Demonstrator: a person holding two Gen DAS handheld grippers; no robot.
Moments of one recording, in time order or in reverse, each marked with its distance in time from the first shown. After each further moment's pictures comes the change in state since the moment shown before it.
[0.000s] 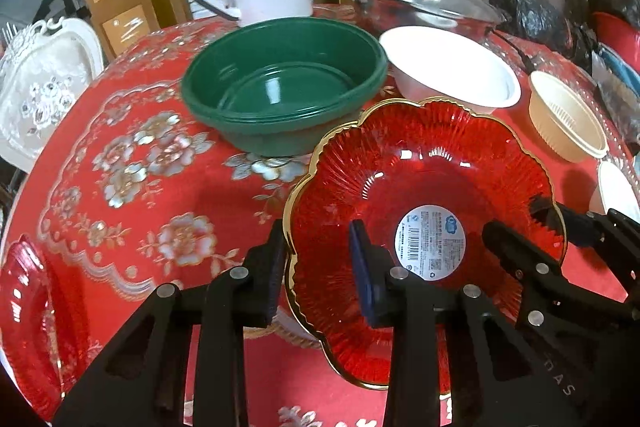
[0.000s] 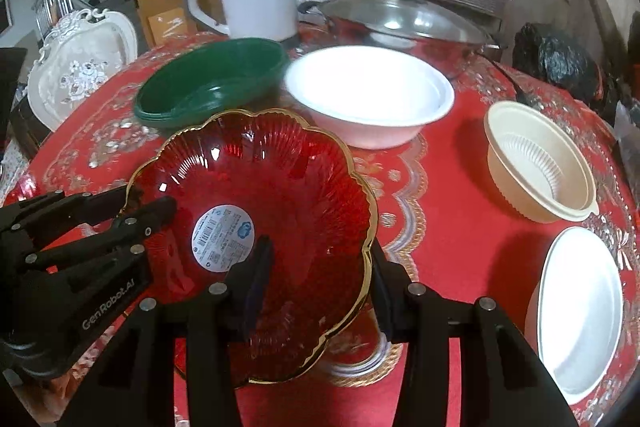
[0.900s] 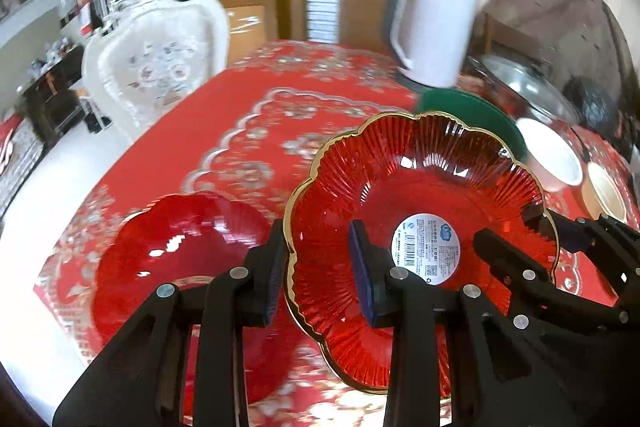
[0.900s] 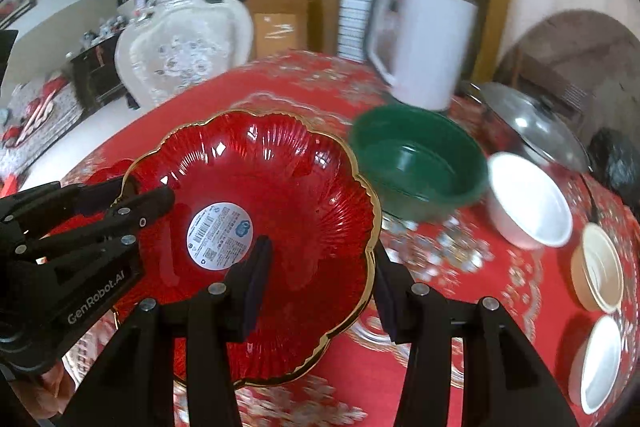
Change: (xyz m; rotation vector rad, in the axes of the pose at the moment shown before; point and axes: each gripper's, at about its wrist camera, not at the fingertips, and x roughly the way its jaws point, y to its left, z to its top) left arm -0.102 0.174 -0.045 -0.257 -0.125 0.169; right arm -0.035 0.171 0.031 -0.267 -0.085 0.158
